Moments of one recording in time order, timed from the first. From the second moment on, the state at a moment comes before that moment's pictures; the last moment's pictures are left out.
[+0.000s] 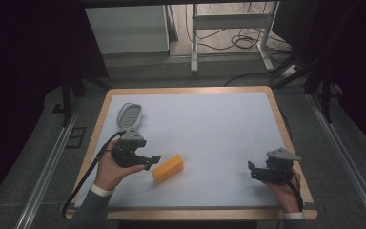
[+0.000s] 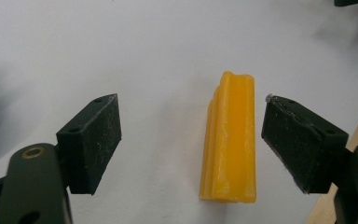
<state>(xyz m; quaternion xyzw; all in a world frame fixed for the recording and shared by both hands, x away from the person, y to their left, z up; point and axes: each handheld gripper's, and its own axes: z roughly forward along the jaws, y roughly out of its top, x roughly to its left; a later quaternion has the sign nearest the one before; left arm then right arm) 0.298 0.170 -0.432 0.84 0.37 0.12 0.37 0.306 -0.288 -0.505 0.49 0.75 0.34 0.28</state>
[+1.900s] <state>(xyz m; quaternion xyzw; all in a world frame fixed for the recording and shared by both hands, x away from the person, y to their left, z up) 0.316 0.109 -0.506 0.90 0.33 0.04 0.28 0.307 -0.289 -0.510 0.50 0.75 0.33 0.28</state>
